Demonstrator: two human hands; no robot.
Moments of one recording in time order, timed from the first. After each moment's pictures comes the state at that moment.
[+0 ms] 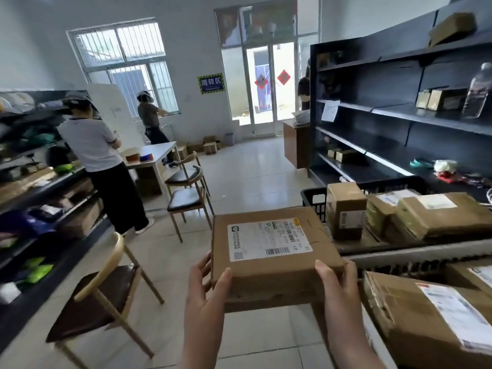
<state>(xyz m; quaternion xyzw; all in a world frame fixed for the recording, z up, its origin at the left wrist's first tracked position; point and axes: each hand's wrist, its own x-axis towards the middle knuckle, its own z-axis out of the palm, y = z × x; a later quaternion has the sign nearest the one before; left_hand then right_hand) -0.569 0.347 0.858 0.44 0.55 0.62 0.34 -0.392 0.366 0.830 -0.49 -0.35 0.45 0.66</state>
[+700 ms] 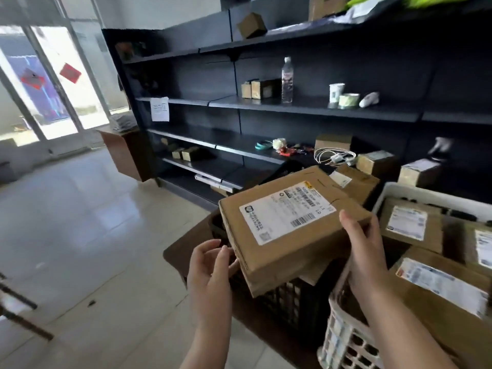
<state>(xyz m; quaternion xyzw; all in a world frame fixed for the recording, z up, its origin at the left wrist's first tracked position) -0.496 0.672 0.833 0.55 0.34 0.51 0.57 -0.334 0.553 0.837 -0.57 -0.13 0.14 0.80</state>
